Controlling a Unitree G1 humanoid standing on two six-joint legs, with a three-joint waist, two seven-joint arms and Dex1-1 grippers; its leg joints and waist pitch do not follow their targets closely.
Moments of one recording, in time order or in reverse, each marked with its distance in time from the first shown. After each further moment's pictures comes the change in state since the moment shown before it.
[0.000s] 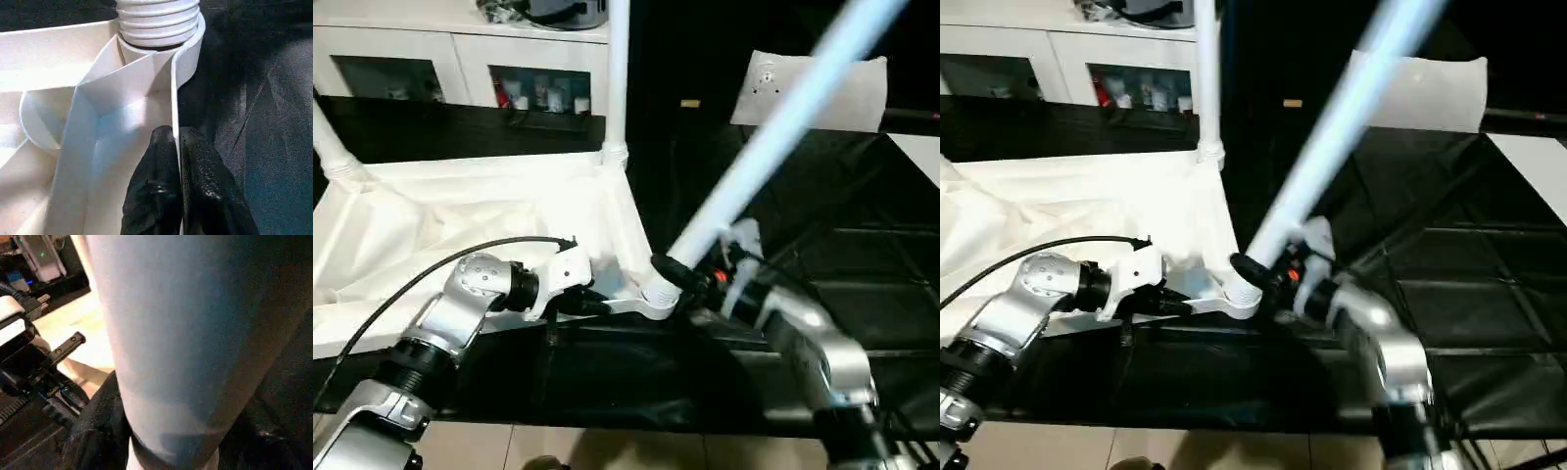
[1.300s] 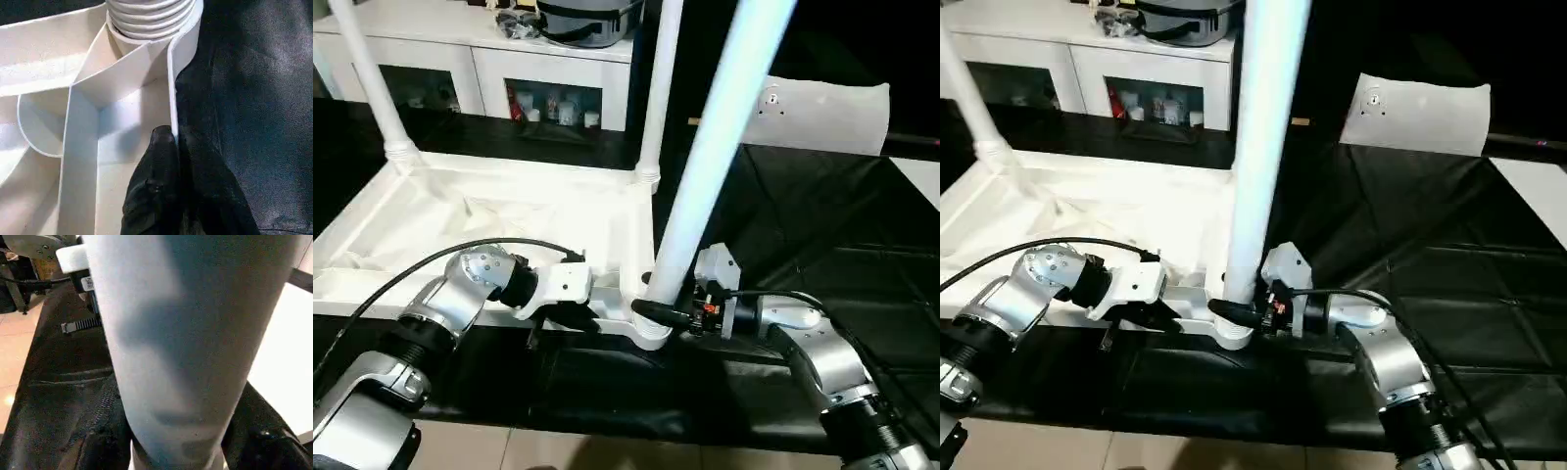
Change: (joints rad) left arm -0.119 0.048 -0.108 0.177 0.083 -0.212 -0.172; right arm -0.076 -0.088 0.166 0.093 -0.143 -0.182 0.312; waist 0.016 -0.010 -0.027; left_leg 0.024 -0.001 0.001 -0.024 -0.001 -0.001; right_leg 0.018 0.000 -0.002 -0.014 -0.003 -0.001
